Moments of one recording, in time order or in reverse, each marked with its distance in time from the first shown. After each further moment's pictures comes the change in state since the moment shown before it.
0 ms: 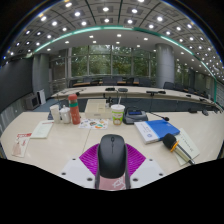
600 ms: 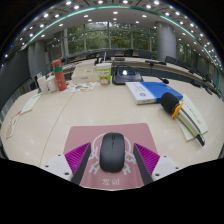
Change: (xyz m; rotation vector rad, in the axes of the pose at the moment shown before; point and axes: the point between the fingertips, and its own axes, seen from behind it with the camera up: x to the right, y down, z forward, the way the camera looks) arm 0.083 0.162 0.049 -0.282 -0.026 0.034
